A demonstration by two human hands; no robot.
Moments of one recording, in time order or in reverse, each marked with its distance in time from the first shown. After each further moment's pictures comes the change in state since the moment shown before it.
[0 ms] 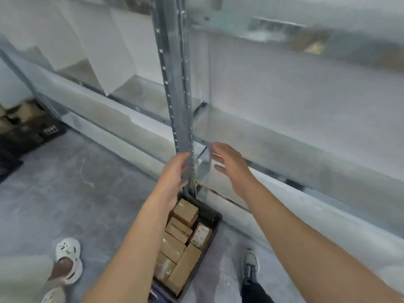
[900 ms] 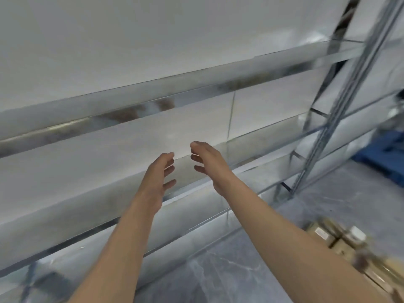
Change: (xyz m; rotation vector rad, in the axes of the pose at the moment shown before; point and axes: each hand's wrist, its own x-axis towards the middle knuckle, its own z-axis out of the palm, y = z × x) left_hand -0.283 -0.018 0.463 0.322 -0.858 0.125; right_hand -0.383 -0.010 -0.419 0.258 0.855 -0.212
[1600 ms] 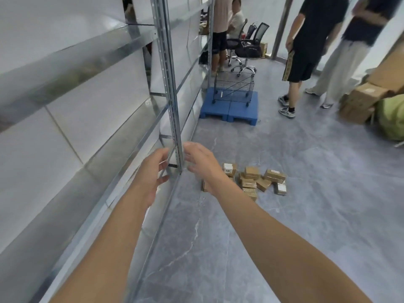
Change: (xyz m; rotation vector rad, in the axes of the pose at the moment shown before) left_hand 0.005 -0.041 0.262 0.285 -0.837 -0.111; right_hand -0.114 0.025 -0.209 0.119 0.855 0.072
